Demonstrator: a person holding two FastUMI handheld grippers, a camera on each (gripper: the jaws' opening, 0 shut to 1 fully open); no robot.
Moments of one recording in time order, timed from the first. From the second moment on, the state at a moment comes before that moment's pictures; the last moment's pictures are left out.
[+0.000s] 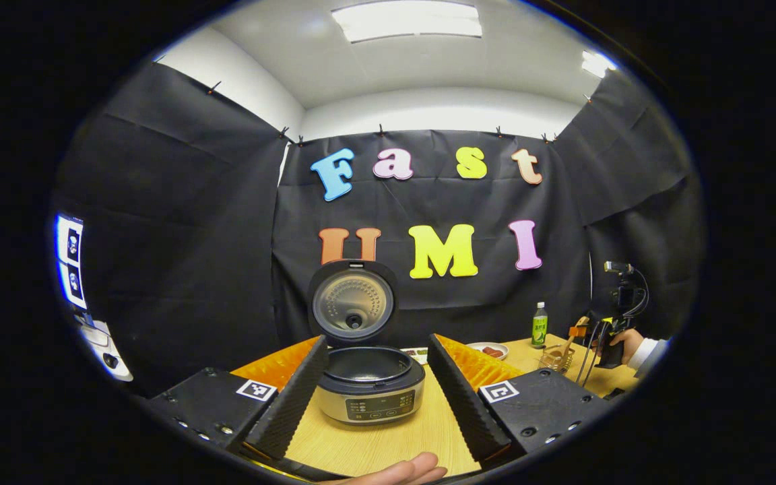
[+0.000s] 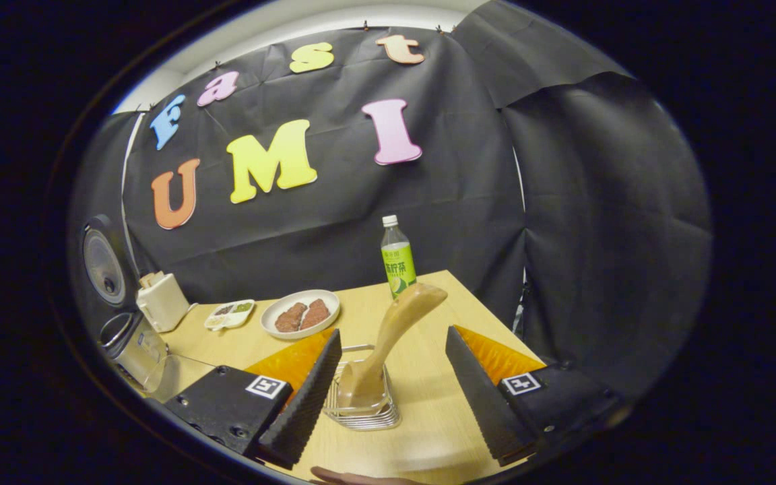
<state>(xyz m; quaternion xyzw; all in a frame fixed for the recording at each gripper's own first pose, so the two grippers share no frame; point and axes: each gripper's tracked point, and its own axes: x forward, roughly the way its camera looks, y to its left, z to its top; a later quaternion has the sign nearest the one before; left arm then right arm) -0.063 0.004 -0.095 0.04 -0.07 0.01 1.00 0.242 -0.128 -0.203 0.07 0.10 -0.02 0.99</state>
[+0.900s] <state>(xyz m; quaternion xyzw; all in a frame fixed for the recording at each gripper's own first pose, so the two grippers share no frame) -0.062 0.015 -0.124 0.03 -0.04 0.02 1.00 0.251 -0.067 -0.138 0.03 0.00 0.05 1.00</state>
